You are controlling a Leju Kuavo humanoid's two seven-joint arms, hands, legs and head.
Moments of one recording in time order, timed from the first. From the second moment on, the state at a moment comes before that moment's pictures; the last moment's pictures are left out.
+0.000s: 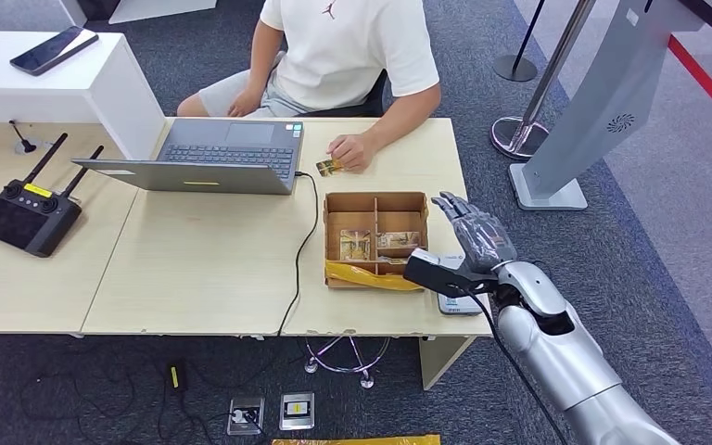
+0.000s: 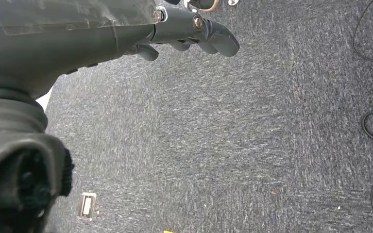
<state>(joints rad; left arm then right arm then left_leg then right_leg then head) -0.14 0.16 -0.23 -0.21 -0.06 0.28 -0.15 -0.50 -0.31 0.48 -1.20 0.92 0.08 -0.07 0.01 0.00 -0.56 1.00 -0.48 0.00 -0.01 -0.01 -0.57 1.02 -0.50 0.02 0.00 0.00</state>
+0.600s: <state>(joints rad) -0.14 0.15 -0.24 -0.21 -0.07 0.28 -0.15 -0.53 -0.25 0.49 -1.10 0.93 0.06 -0.10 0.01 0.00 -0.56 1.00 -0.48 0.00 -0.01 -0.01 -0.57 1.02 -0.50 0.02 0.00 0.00</state>
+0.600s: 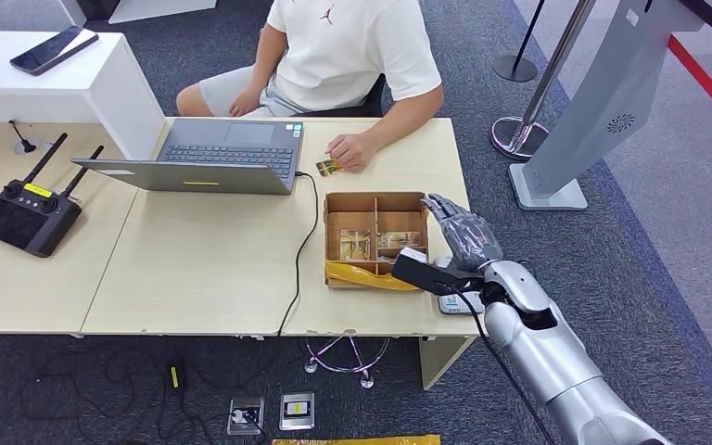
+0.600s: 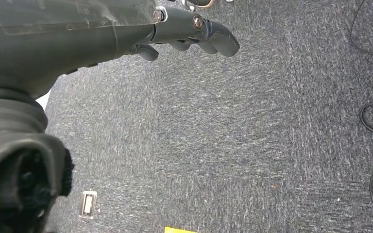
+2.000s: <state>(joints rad) -0.15 0.14 -0.25 -0.21 -0.09 0.28 -0.15 -0.51 -0.21 0.48 -1.07 0.94 0.07 -0.10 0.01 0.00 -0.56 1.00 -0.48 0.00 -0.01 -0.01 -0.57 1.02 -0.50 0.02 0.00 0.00</state>
